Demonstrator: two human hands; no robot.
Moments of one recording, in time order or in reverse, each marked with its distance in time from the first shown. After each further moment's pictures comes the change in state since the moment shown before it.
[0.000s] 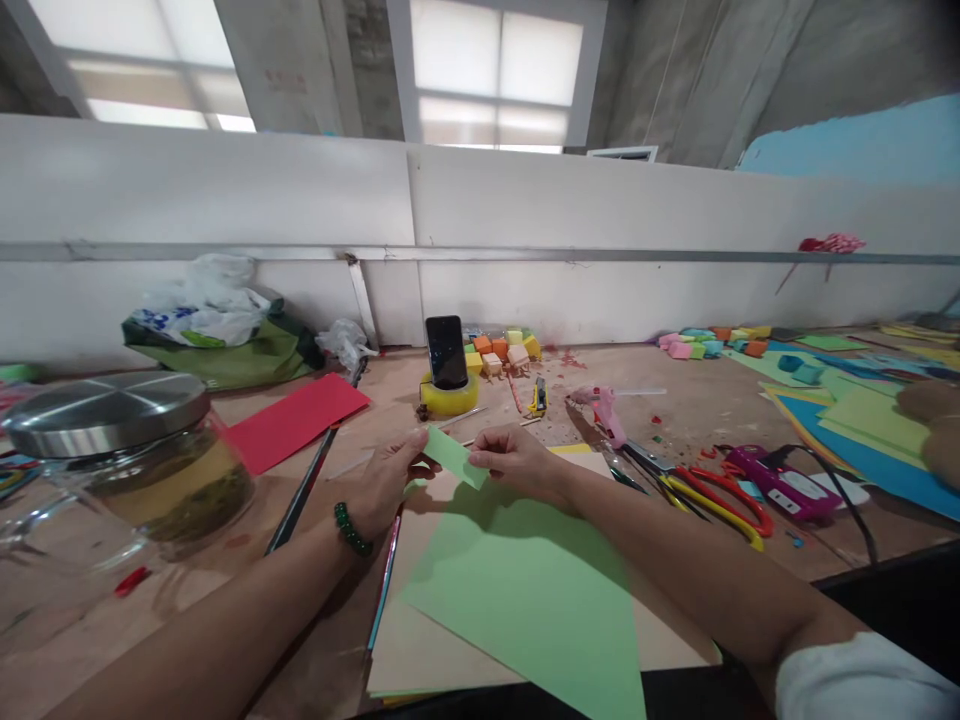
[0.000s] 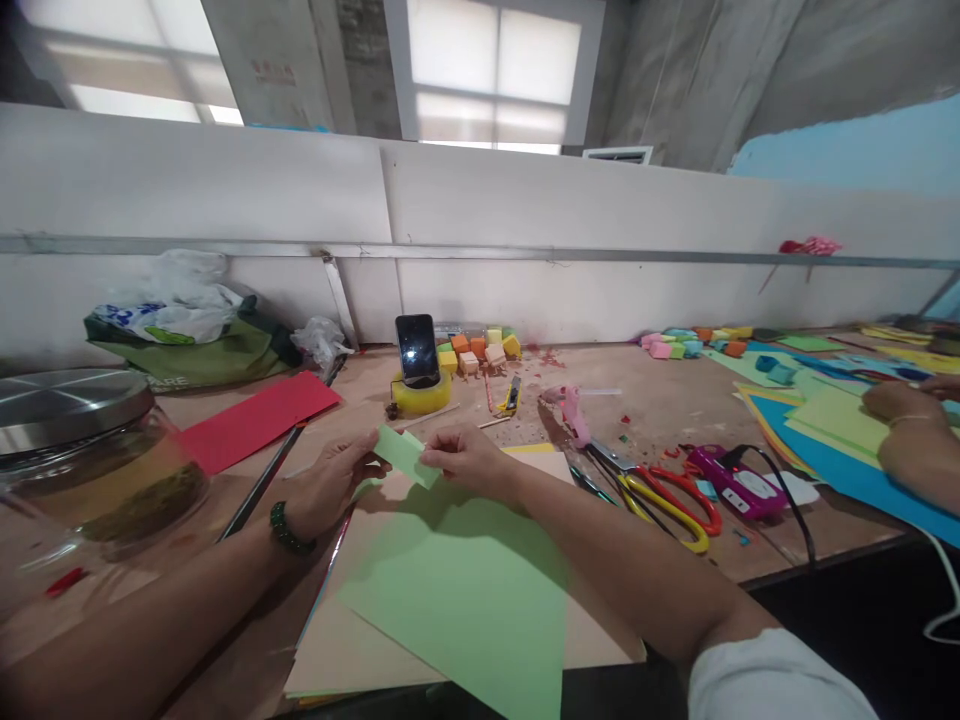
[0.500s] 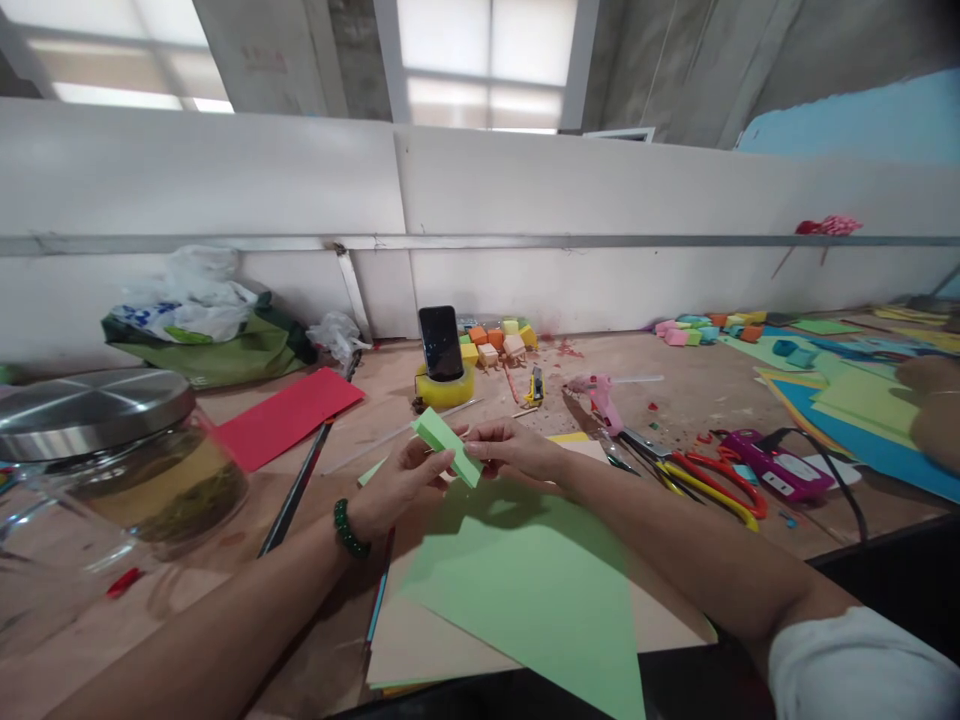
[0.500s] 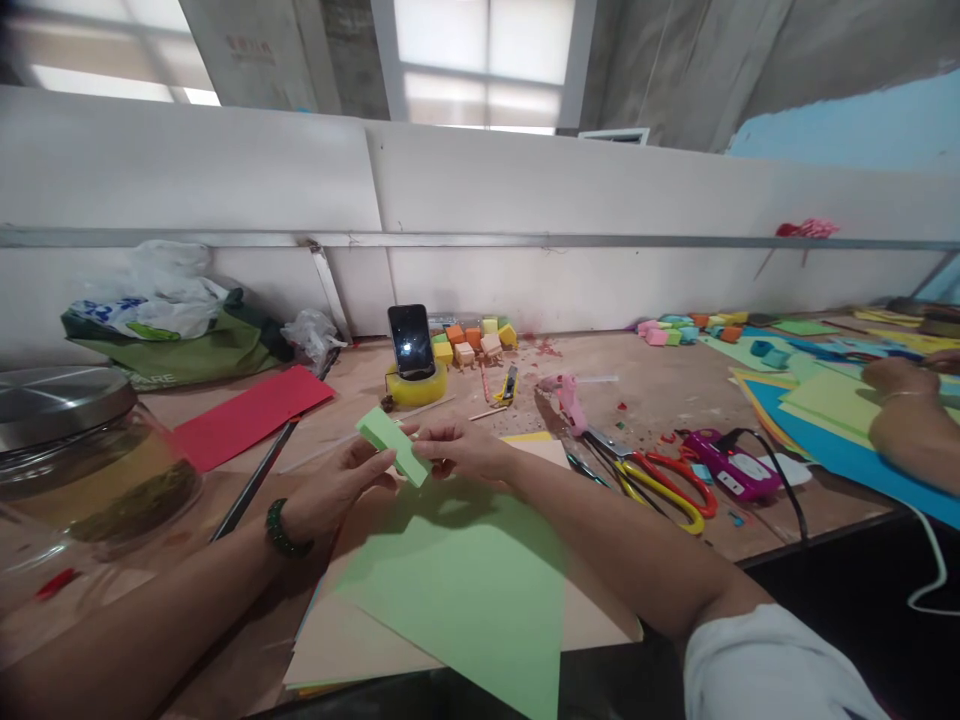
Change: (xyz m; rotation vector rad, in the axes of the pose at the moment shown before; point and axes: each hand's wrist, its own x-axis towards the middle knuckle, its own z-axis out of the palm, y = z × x) left_hand -0.012 0.007 0.008 0.225 -0.279 0.025; right_hand -0.005 -0.013 0.000 0.099 -0.167 0.082
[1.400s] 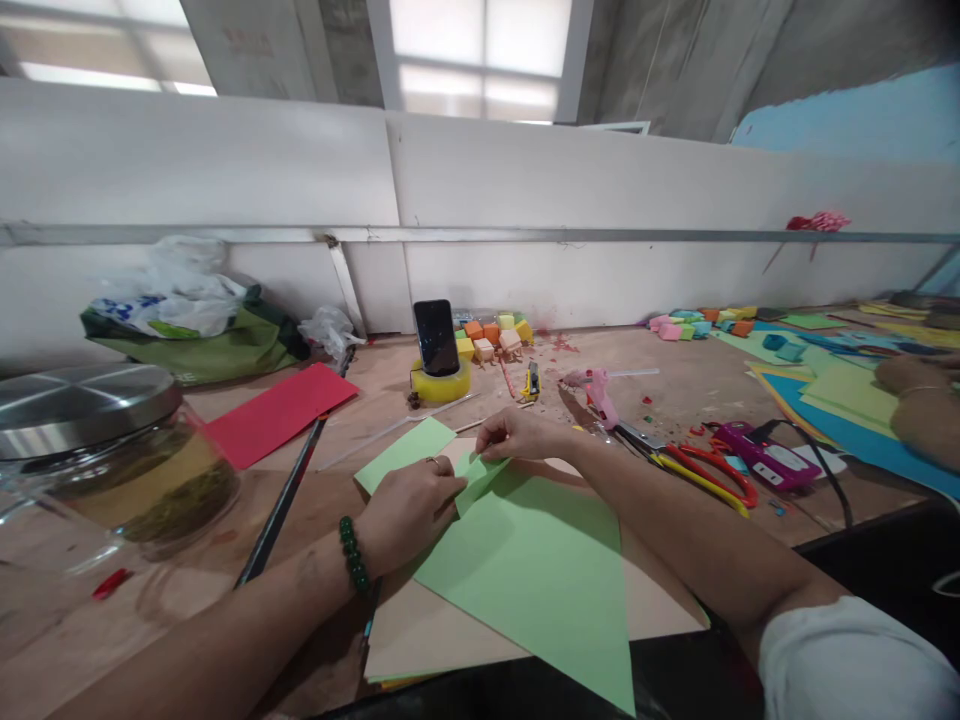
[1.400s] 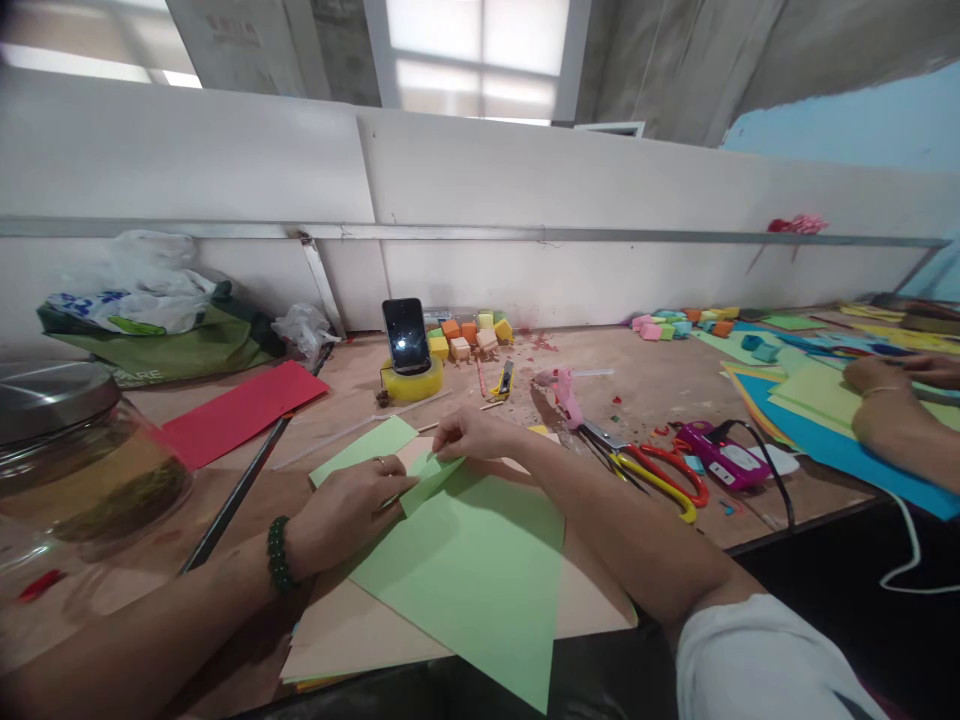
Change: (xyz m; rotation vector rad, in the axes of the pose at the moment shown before) left_hand -0.016 0.002 0.014 1.297 -0.213 0.217; right_hand 0.000 -0.003 -0.031 -0.557 0.015 0.099
